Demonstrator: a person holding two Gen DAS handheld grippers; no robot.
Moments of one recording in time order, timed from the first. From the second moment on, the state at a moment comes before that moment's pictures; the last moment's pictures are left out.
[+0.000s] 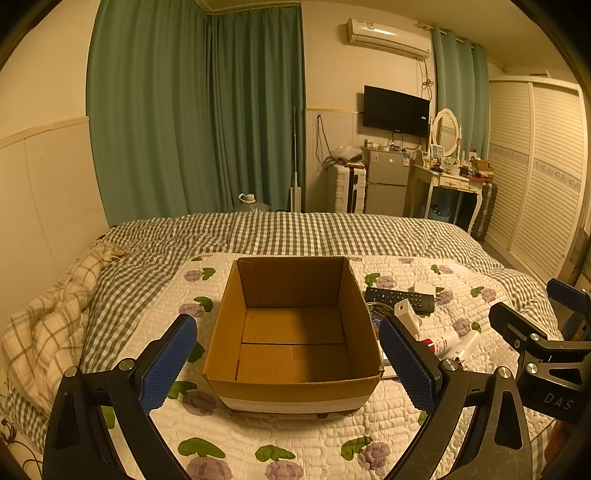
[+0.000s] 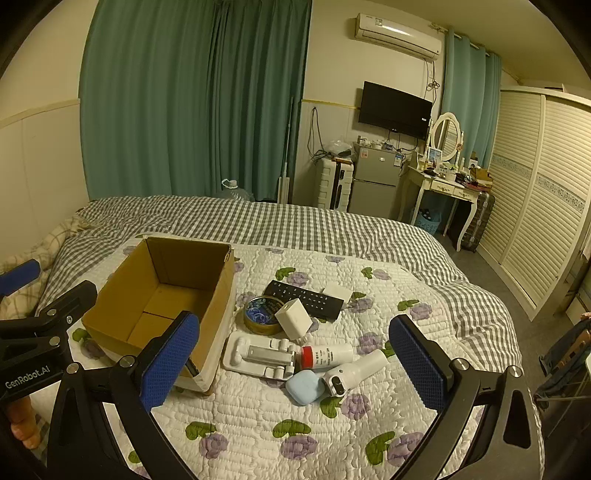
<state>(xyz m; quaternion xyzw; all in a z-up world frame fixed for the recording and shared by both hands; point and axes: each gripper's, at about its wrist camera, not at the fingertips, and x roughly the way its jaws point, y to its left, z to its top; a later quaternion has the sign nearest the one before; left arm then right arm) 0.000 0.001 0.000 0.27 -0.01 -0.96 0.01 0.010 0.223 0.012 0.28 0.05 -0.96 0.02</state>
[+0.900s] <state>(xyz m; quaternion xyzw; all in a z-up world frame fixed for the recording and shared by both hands) 0.000 -0.001 0.001 0.27 -0.01 -0.96 0.01 0.011 0.216 0.013 0.28 0.06 -0.96 0.02</state>
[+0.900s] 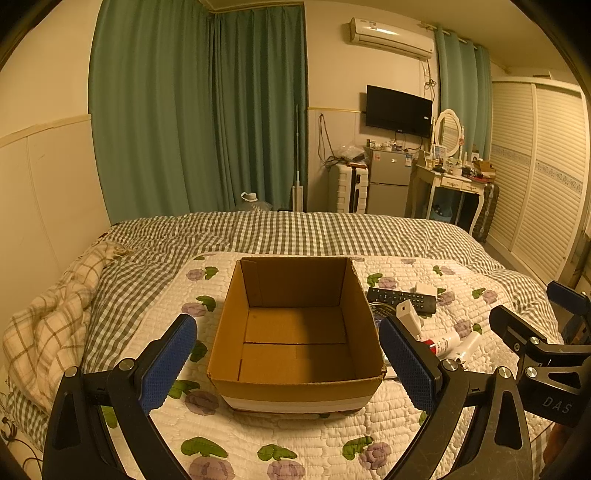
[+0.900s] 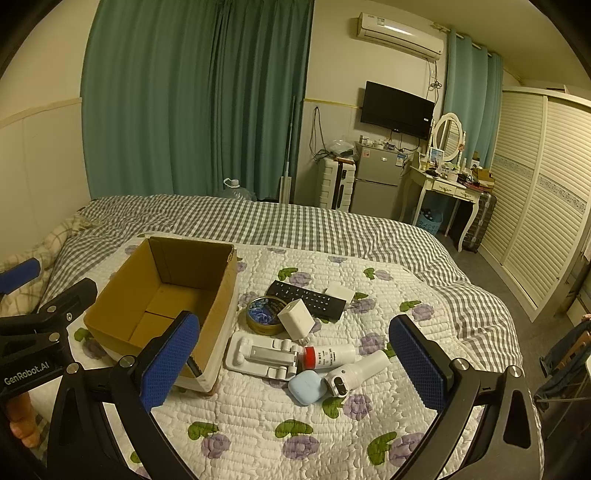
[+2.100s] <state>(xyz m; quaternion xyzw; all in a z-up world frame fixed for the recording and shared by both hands) -0.001 -0.003 0.001 0.28 -0.01 -0.96 0.01 0.011 0.217 0.011 0.28 0.06 -0.96 0.02</state>
